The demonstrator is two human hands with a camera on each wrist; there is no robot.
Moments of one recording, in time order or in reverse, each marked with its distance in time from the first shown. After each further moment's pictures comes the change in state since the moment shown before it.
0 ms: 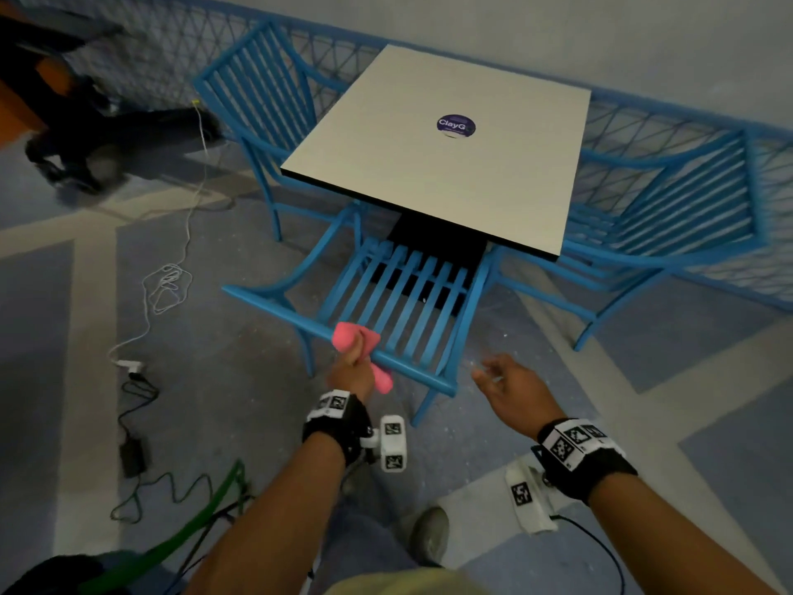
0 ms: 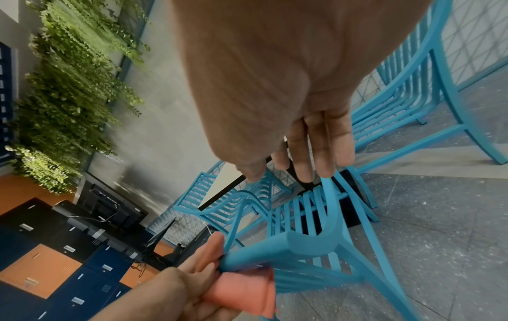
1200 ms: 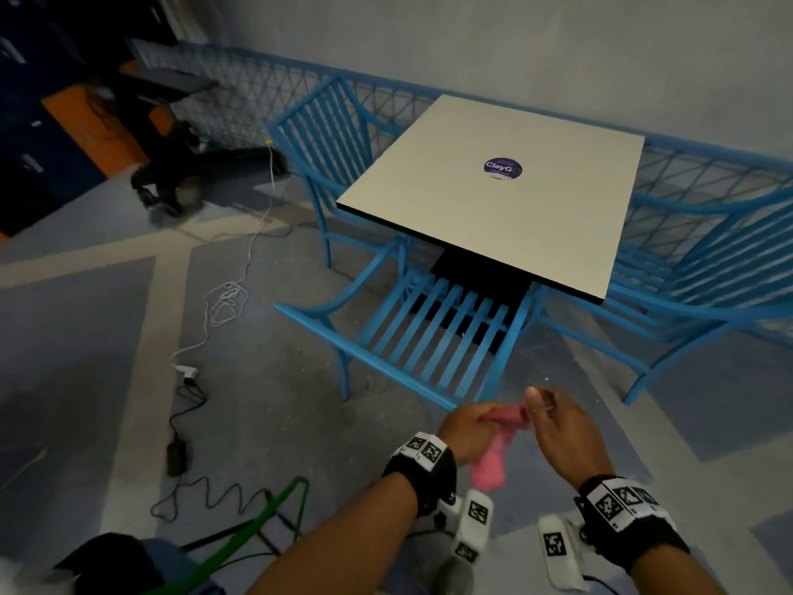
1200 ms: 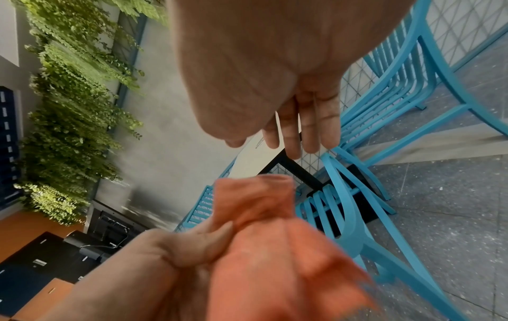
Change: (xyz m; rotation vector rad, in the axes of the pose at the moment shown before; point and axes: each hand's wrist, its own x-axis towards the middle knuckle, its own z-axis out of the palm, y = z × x) left_hand -0.054 0.002 0.102 0.463 -0.441 0.204; right_hand -0.015 -0.001 -0.020 0.114 0.181 -0.027
